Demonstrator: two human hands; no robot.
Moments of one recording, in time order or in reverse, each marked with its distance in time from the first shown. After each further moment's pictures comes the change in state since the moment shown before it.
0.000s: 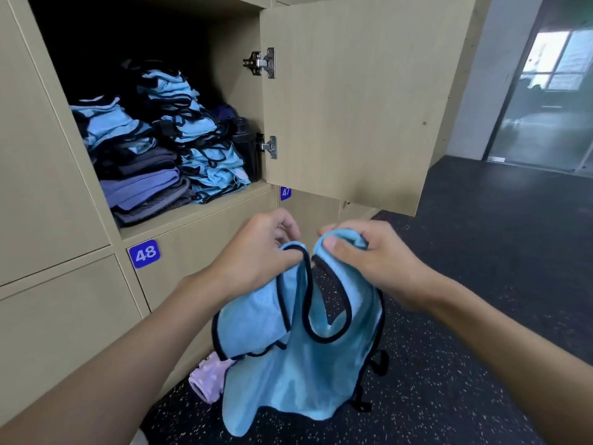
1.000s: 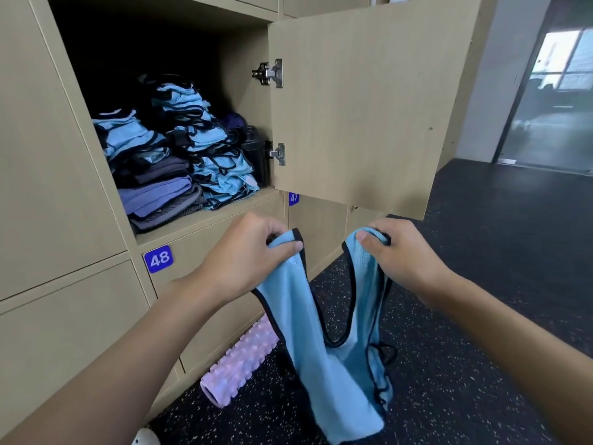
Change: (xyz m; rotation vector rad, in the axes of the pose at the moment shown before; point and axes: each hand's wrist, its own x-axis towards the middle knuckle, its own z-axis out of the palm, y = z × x) left_hand -0.011 0.001 -0.025 0.209 0.060 0.058; right_hand 0.007 0.010 -0.015 -0.287 0.171 0.105
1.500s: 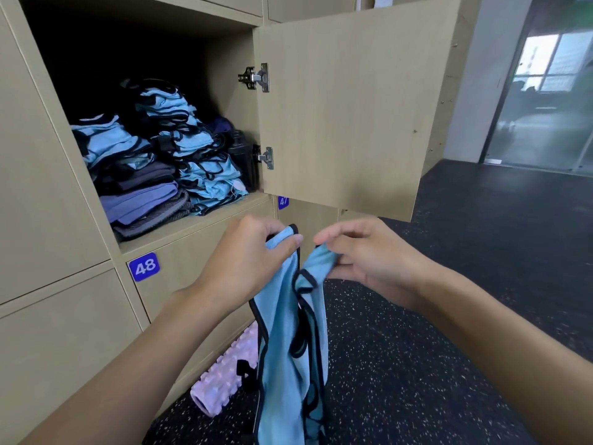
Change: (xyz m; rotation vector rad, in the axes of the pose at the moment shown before) left_hand 0.003 0.018 0.012 -0.004 0.096 0.040; right_hand -0.009 -0.036 0.002 0.646 -0.291 0.207
